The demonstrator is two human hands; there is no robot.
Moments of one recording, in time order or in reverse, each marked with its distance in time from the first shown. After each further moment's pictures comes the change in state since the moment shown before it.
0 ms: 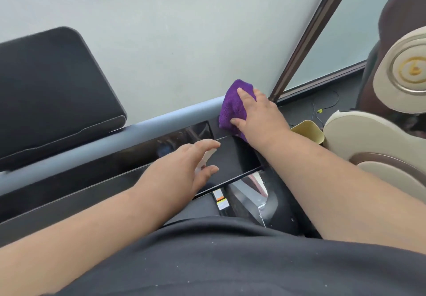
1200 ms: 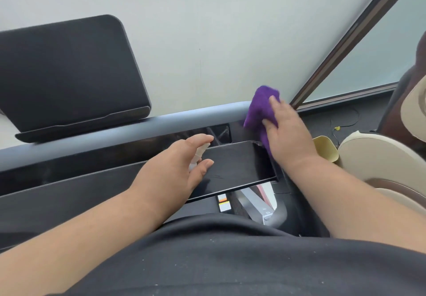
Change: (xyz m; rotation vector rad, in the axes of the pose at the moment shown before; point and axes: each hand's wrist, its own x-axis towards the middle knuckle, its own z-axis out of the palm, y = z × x) left_hand -0.024 -0.019 -0.003 -0.124 0.240 -0.145; right_hand -0.012 0.013 -0.001 0.271 0.154 -0.172
